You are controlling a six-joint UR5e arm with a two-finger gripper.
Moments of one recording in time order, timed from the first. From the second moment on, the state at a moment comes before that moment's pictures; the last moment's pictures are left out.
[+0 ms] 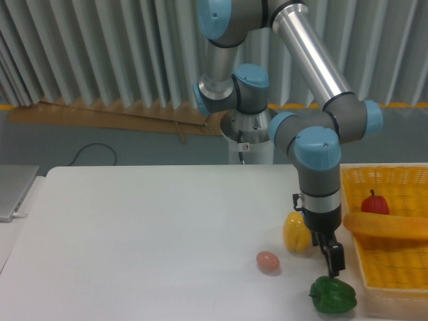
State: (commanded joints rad) arm 2.50 -2.09 -1.33 -1.05 1.65 1.72
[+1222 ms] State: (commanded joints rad) arm 2.50 -2.18 -1.33 -1.00 1.67 1.71
